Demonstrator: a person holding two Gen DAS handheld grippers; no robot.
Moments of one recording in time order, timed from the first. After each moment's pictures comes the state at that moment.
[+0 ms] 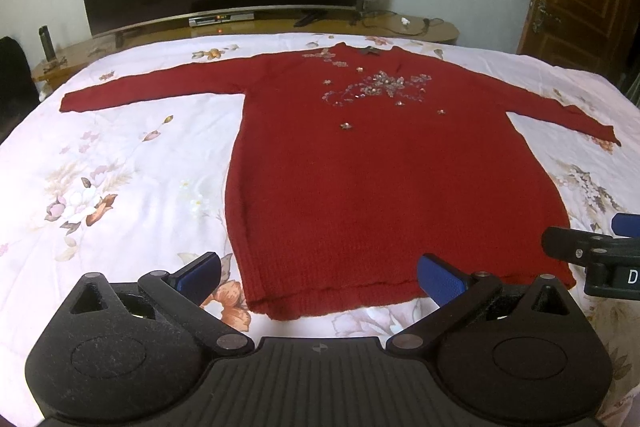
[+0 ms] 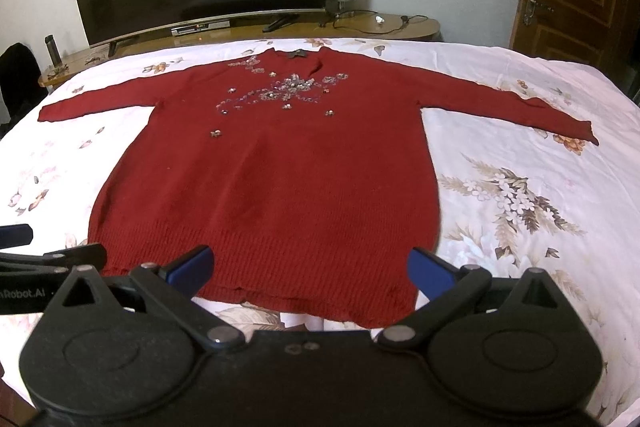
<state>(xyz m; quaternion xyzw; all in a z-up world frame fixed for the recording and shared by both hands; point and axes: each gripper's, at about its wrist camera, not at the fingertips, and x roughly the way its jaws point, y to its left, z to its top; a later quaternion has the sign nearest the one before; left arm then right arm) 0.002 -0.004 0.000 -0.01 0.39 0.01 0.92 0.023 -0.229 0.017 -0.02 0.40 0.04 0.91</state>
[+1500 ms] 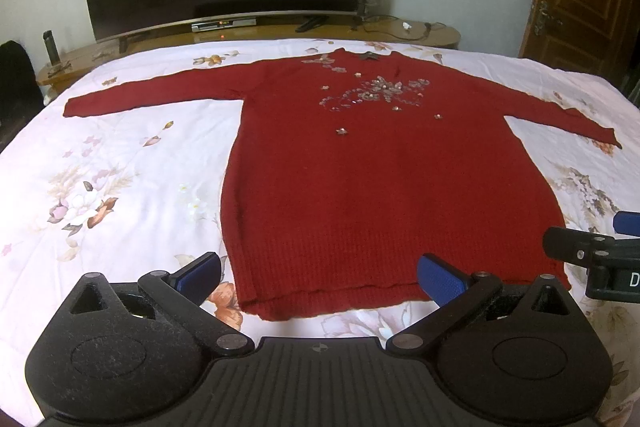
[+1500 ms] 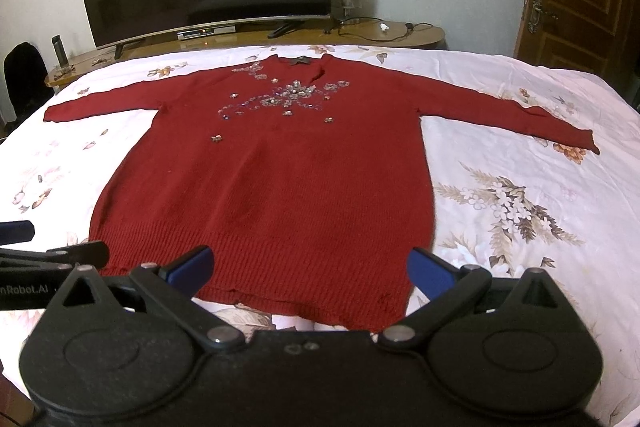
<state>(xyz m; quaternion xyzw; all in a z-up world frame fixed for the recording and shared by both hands) 0.000 -0.011 0.005 -0.01 0.39 0.01 0.92 0.021 -0.236 0.024 -0.02 0.39 0.05 0.92</state>
